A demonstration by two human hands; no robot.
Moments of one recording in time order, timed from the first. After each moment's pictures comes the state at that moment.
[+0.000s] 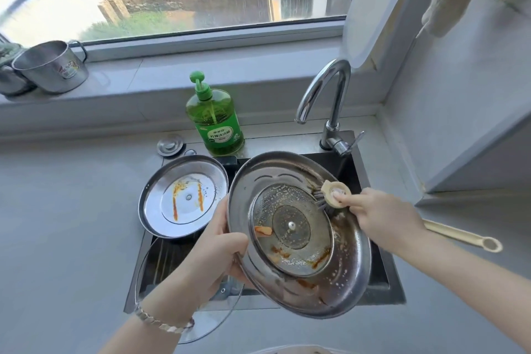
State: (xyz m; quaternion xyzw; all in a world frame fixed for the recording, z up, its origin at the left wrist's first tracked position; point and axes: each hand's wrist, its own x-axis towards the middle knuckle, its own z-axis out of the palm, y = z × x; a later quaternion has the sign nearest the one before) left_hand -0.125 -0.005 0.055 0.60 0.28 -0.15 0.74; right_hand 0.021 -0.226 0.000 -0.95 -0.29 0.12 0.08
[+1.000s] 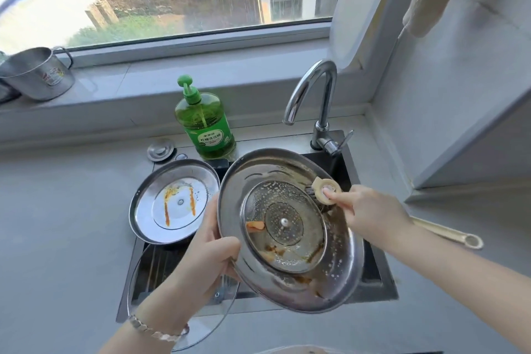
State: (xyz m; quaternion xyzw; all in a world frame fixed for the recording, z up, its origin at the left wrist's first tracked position) left_hand -0.124 -0.014 0.059 0.59 0.26 -0.09 0.76; right_hand 0.028 -0.223 -0.002 -0.95 -0.28 0.12 0.09
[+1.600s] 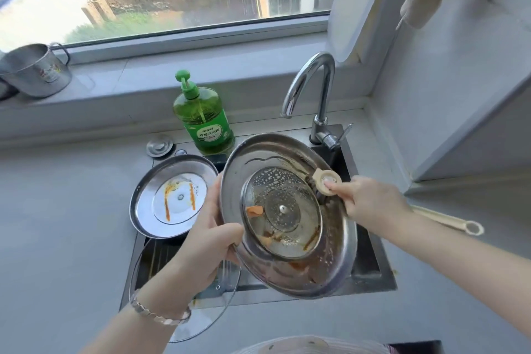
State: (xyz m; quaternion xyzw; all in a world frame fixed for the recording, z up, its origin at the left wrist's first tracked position) left_hand -0.119 -0.012 0.055 0.62 0.25 -0.07 0.74; right_hand 0.032 -0.225 -0.004 -0.95 -0.28 0.13 0.06
